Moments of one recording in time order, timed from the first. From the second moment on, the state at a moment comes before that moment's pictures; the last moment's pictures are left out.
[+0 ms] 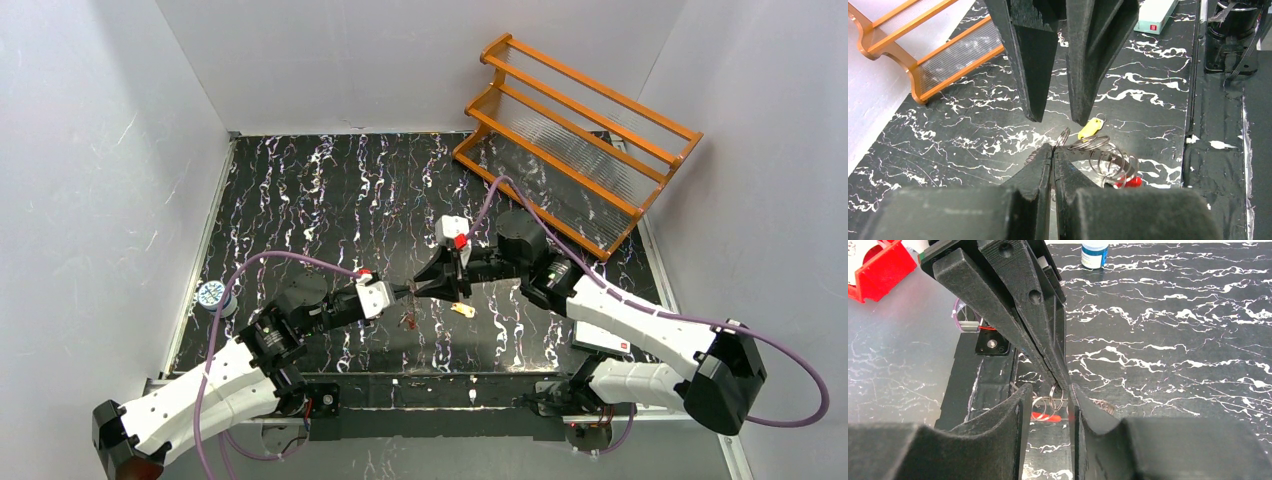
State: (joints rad) left arm -0.90 0.61 0.49 -0.02 0.29 0.37; right arm 0.88 1.14 0.83 0.10 -0.77 -0.10
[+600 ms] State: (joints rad) left arm -0.90 0.61 0.49 -0.02 0.26 0.33; right arm 0.95 1.18 0.86 0.03 -0.63 -0.16
